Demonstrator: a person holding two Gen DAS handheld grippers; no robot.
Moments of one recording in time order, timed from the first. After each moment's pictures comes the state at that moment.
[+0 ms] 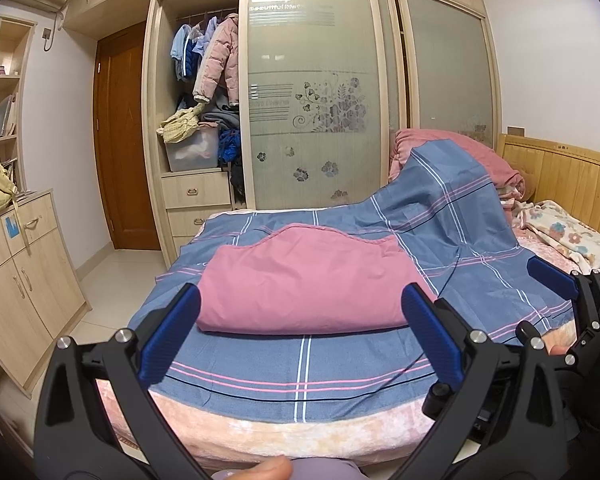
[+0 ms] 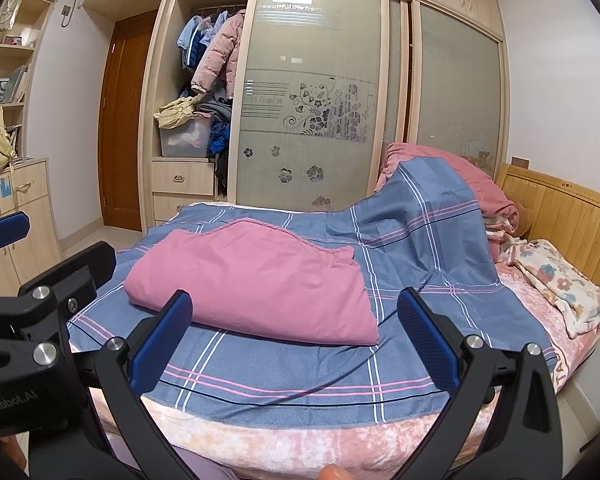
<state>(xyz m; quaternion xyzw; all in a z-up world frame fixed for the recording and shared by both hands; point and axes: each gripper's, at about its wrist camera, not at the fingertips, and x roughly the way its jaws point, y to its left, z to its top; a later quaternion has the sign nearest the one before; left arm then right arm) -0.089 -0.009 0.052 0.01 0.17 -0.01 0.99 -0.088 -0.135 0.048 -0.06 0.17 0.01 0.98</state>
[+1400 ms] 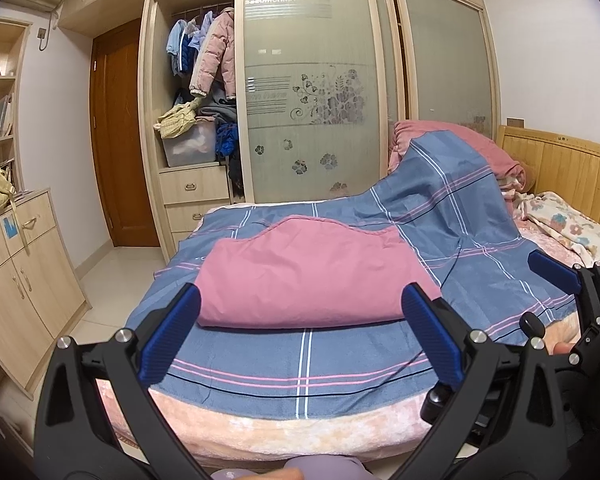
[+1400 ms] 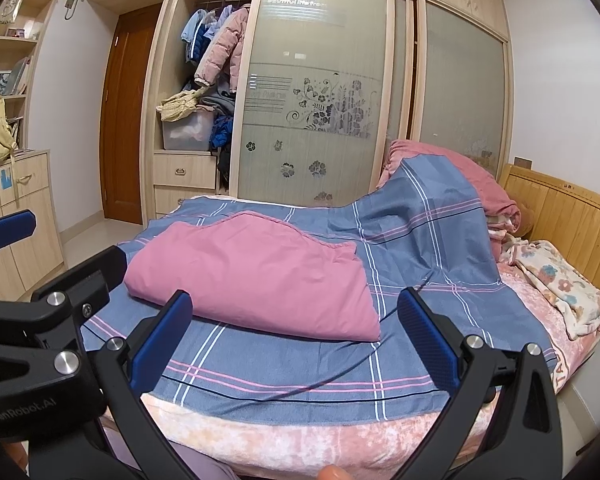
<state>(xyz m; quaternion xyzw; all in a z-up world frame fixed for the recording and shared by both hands) -0.082 -0.013 0.044 0.02 0.18 -0.01 0.98 -0.084 -0.140 0.043 -0.06 0.18 0.02 0.98</state>
